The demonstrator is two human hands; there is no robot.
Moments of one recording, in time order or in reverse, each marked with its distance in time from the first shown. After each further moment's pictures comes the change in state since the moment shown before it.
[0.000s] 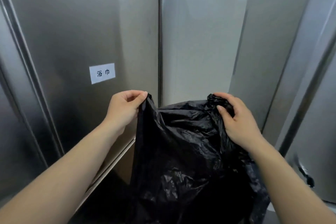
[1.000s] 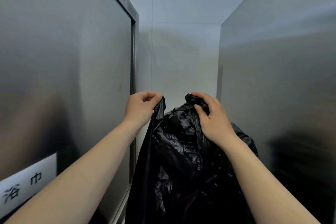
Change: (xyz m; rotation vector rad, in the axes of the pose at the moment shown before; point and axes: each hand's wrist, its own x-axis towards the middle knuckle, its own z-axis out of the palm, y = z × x) left_hand 0.257 0.041 0.115 -0.096 -0.228 0.264; right_hand 0.241 0.018 0.040 -0.070 0.228 -0.110
